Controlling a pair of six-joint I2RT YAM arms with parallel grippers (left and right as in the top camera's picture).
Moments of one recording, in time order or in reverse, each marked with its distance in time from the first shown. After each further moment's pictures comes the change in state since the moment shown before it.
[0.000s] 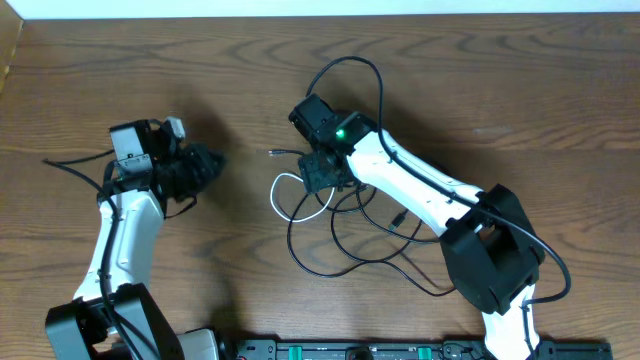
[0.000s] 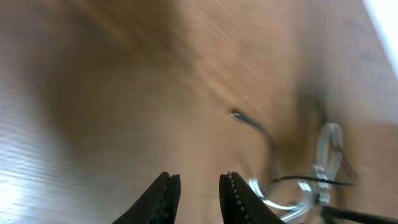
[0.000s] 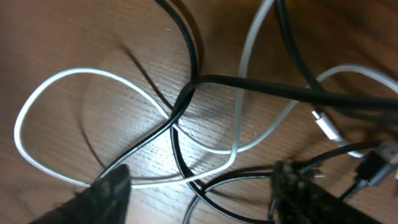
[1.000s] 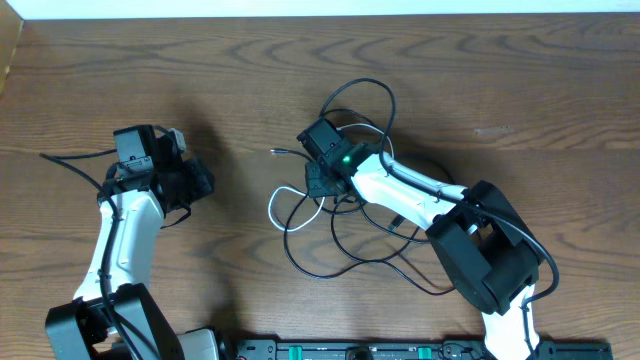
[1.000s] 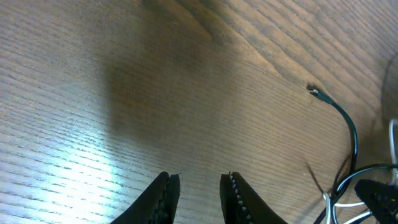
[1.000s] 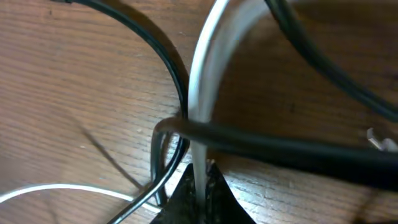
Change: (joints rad) left arm 0.000 0.000 0.000 -0.115 -0.206 0.206; right arm 0.003 0.000 -0.254 0.388 0.003 0.196
